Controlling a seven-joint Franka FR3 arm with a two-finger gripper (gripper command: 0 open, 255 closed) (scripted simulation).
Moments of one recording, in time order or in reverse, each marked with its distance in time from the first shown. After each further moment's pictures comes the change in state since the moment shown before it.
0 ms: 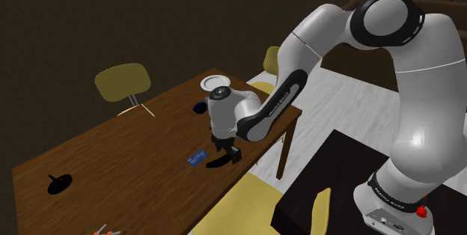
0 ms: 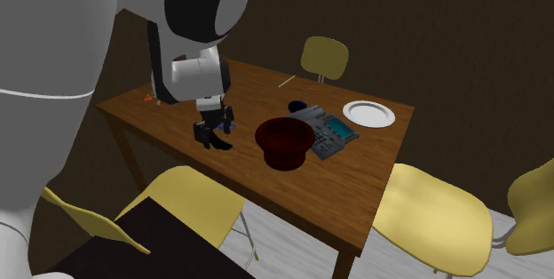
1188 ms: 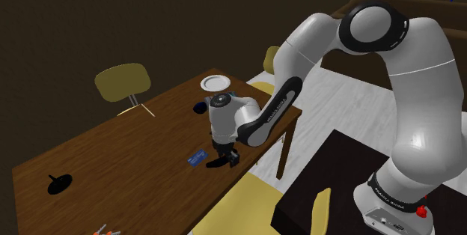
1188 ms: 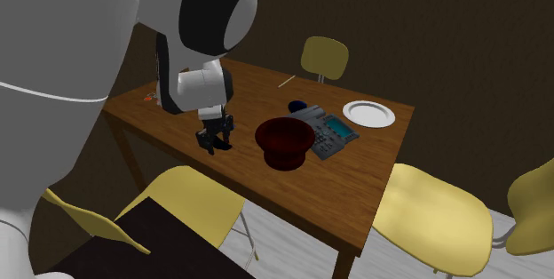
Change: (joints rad) arm 0.047 0.063 -0.060 0.025 -0.054 0.044 0.043
